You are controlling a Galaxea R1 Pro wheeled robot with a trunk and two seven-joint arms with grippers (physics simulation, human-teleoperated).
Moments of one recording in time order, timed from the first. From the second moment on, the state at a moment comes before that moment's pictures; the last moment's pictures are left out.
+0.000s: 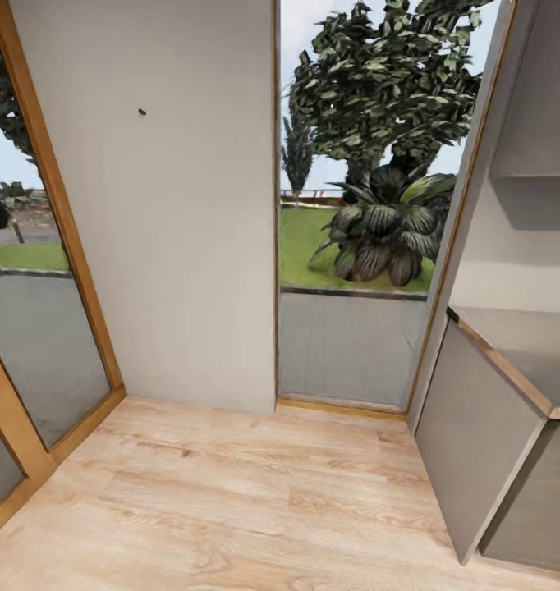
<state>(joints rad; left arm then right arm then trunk) 0.02 -0.02 0.01 -0.01 0.01 0.00 0.00 -0.02 -0.08 -0.02 -0.07 -0.02 -0.03 -0.06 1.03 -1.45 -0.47</state>
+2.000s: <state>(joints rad) -0.06 -0.02 0.01 -0.06 0.00 -0.05 0.00 -0.46 -0.14 -0.02 -0.37 -0.01 -0.06 -0.06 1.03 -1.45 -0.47</state>
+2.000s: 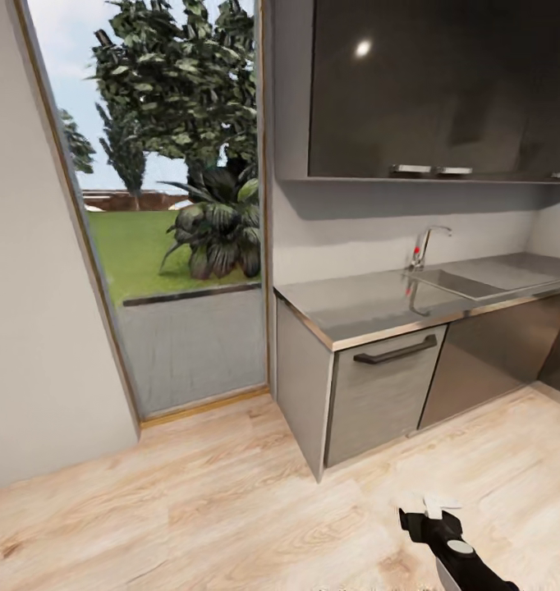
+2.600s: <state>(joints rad) -0.06 -0.02 0.01 -0.06 0.01 -0.05 0.00 -0.30 -0.13 -0.07 -0.76 -0.02 0.04 -0.05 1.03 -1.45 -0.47</state>
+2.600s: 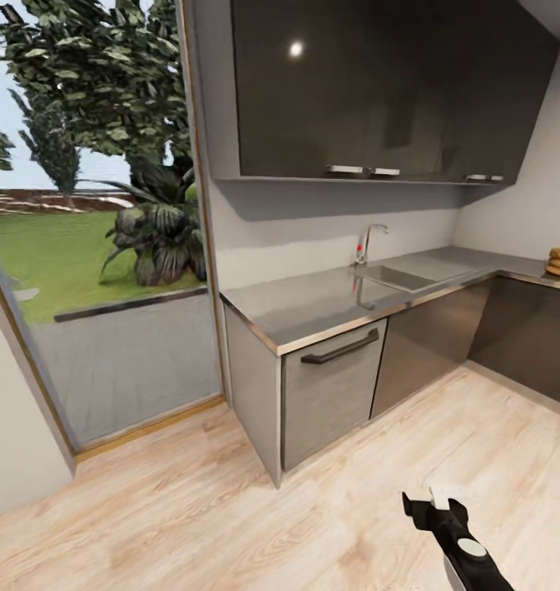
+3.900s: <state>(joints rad) -0.17 -0.10 0.00 -0.32 0.00 -0.13 -0.01 -0.29 -0.12 -0.08 -0.79 -0.01 0.06 -0.06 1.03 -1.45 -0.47</state>
